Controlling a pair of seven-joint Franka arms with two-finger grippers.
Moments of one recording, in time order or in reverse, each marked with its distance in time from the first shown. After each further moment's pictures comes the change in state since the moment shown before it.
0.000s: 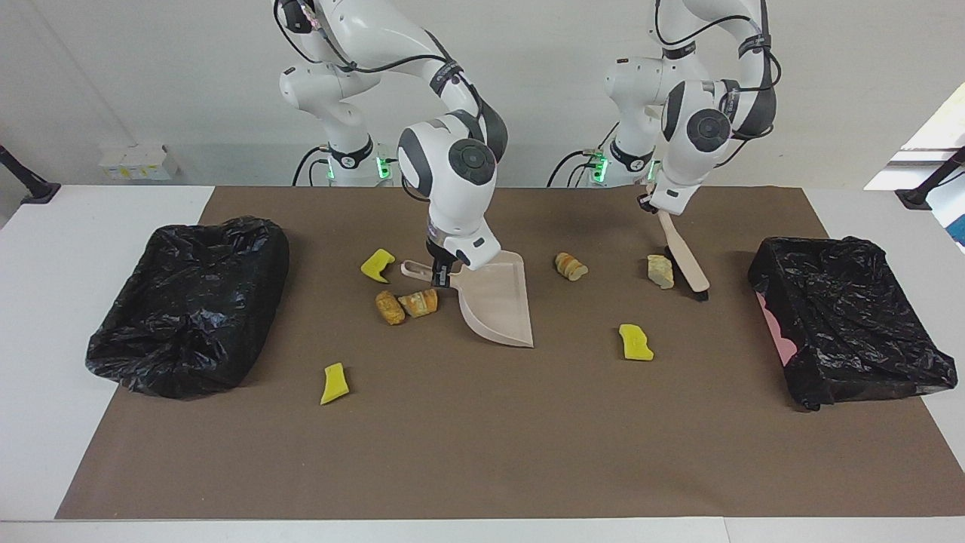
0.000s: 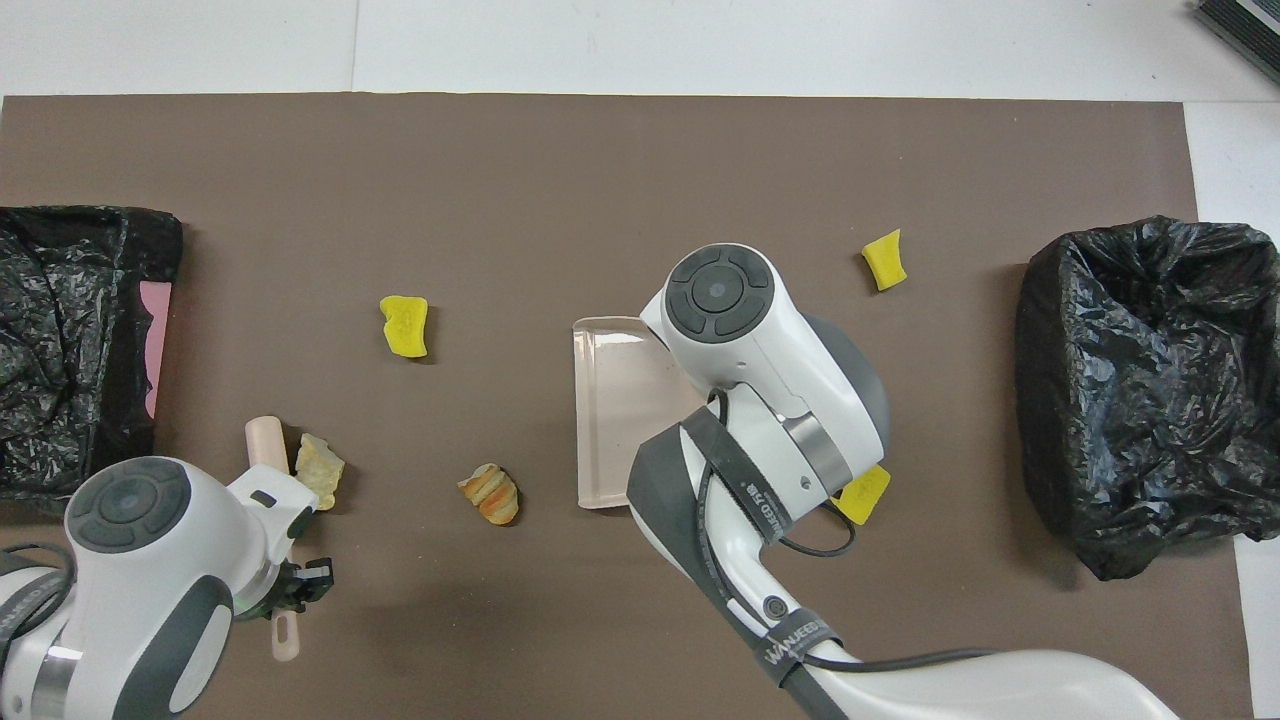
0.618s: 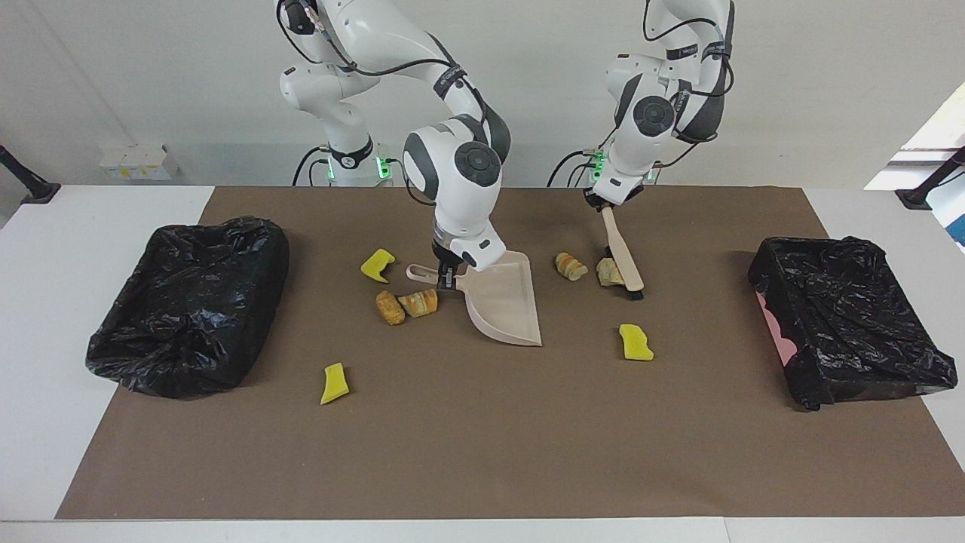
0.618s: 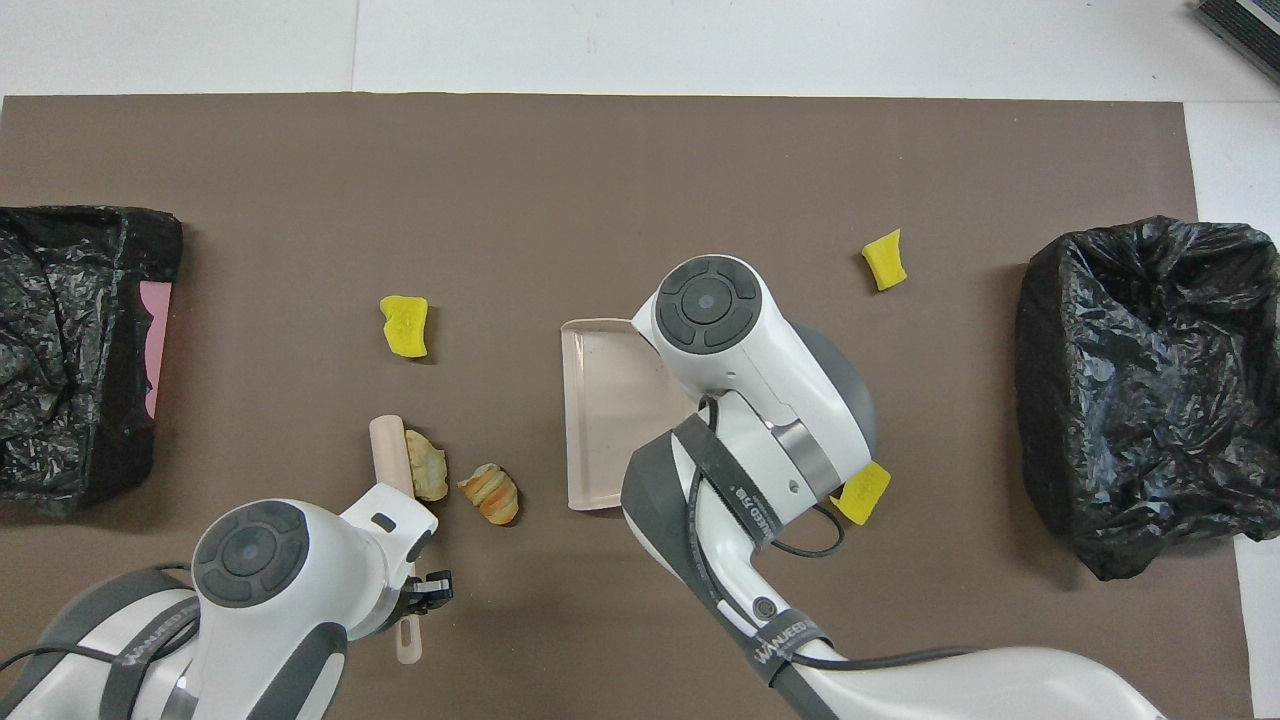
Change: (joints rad) left arm -0.244 0.024 -0.006 -0.016 -0.211 0.184 -0.089; right arm 0.009 0.009 0.000 -0.015 0.000 0.038 0.007
